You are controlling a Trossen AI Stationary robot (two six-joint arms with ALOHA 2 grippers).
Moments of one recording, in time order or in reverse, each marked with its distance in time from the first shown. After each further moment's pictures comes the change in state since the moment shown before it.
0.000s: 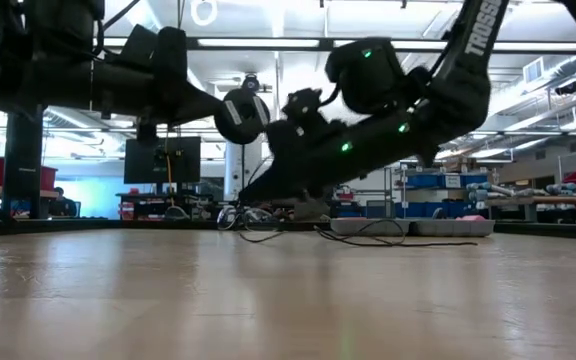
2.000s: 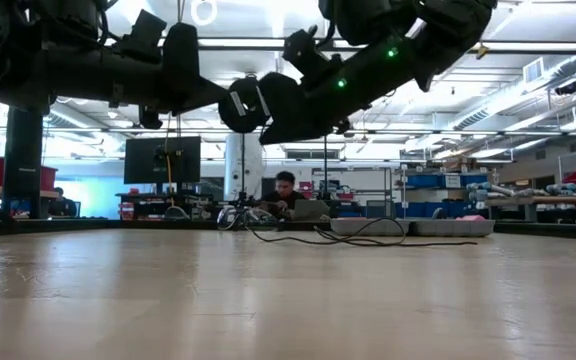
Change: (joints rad) left arm 0.002 0.001 0.044 0.031 -0.056 0.188; right arm 0.013 -0.227 0.106 -0.393 0.327 -0.137
